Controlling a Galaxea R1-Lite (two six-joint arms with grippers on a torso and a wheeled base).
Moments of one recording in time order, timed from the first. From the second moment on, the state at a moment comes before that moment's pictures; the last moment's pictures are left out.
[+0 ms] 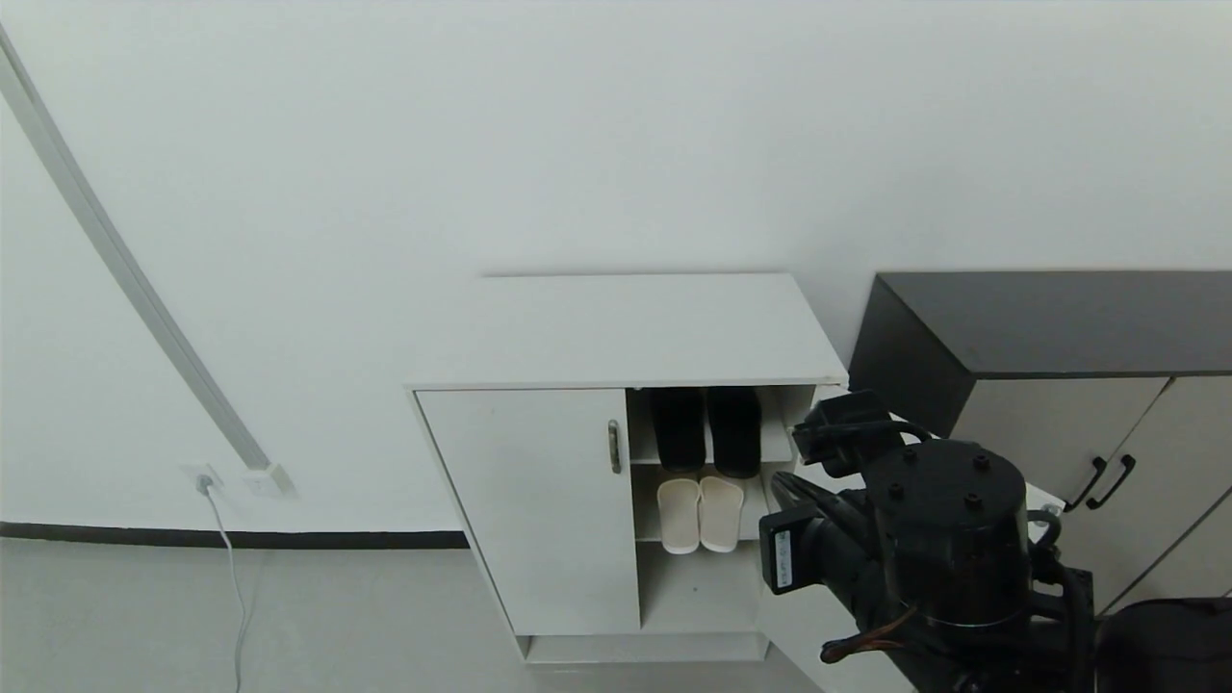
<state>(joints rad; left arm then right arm) 0.00 0.00 0.00 0.00 -0.03 0.01 0.96 1.74 -0.68 -0.77 -0.65 0.18</state>
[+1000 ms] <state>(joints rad) 0.00 0.00 0.00 0.00 -0.03 0.01 0.90 1.75 -0.67 -0.80 -0.62 0.17</state>
